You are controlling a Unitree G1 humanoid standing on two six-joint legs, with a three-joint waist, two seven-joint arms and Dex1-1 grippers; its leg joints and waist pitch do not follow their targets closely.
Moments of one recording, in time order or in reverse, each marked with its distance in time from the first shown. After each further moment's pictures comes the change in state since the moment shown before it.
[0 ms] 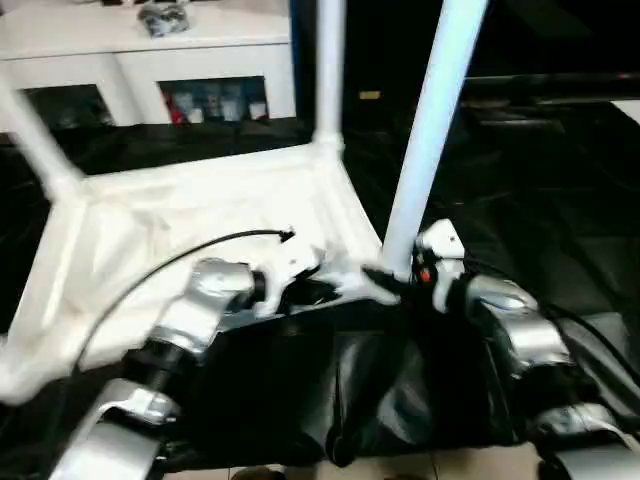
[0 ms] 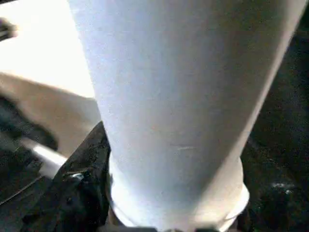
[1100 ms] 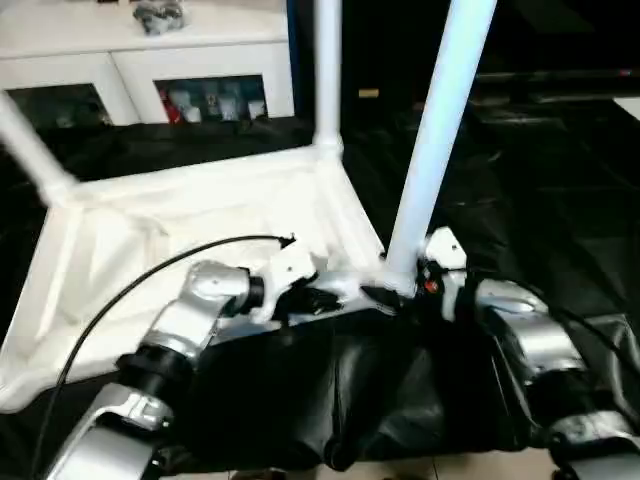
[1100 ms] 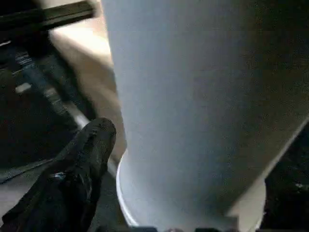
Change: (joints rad) left arm 0.022 0.084 -0.006 0.009 -0.037 -0.114 -0.263; right arm 0.080 -0.125 0.081 -0.140 0.022 0.005 0.394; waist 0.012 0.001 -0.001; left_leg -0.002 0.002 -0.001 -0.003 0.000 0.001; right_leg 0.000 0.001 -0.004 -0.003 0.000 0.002
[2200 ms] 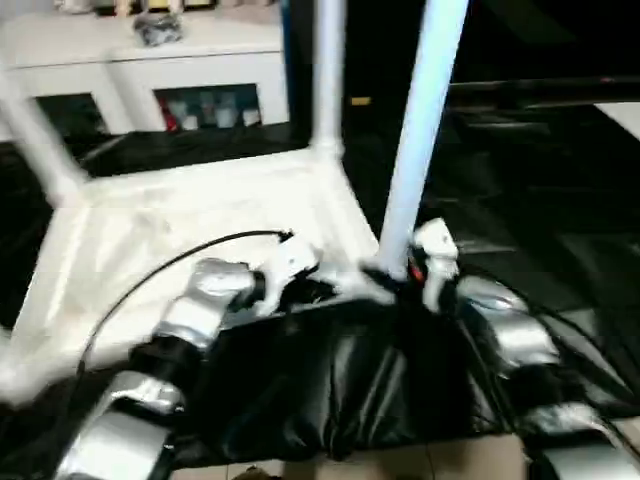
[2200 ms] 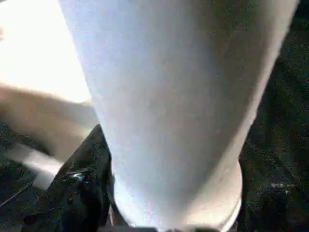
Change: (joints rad) left arm -0.058 -0.108 0.040 0.133 0.063 -0.005 0.242; right arm -0.087 0.176 -0.104 0.141 -0.062 0.036 -0.482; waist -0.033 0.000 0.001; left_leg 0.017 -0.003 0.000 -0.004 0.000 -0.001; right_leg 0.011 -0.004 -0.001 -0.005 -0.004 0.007
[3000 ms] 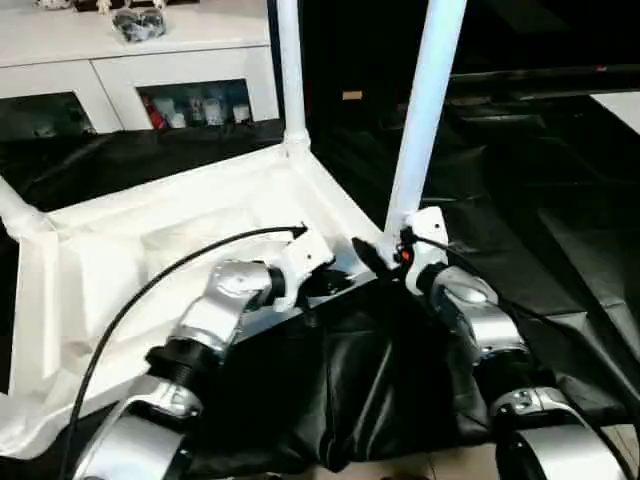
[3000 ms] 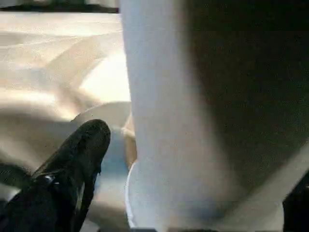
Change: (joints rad) left arm 0.011 0.013 -0.002 -0.050 -0.002 -0.018 -0.051; right arm -0.016 0.008 -0.007 0.058 -0.017 -0.127 0.070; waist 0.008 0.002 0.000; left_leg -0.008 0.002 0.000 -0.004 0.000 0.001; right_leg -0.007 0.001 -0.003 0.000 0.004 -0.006
